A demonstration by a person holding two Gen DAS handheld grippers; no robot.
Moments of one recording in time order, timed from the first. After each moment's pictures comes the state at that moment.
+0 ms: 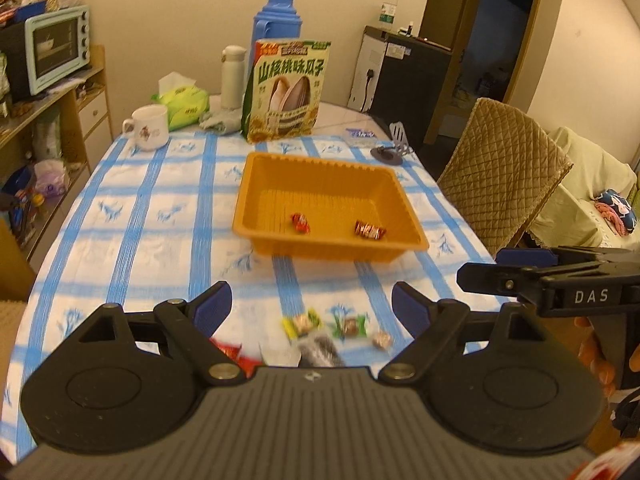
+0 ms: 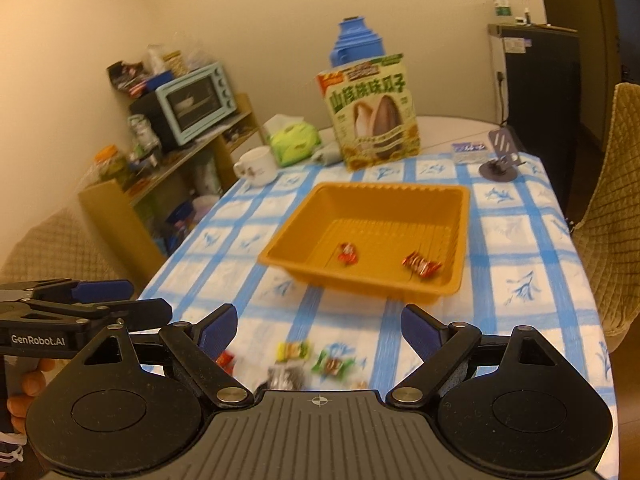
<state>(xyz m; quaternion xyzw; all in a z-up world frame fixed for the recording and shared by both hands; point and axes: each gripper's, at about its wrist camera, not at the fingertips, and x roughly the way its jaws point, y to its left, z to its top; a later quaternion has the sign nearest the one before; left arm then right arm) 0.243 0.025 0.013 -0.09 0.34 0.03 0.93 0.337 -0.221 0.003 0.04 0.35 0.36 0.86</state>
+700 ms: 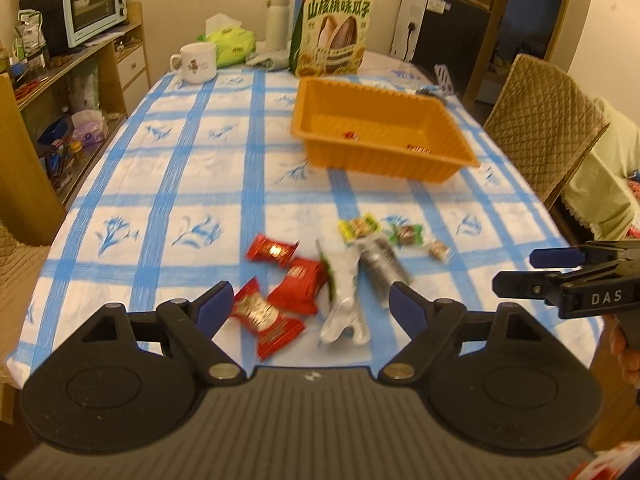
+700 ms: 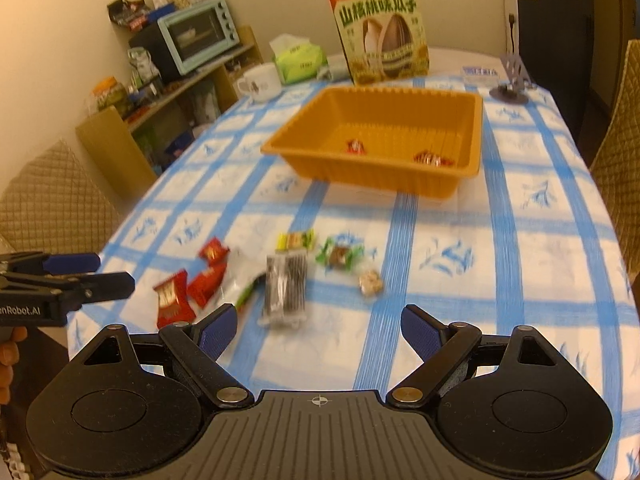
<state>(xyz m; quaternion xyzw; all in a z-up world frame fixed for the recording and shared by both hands) 0.191 0.040 -0.046 -0.08 0.40 0.08 0.91 0.299 -0.214 -0.068 0.01 0.43 0.35 0.83</state>
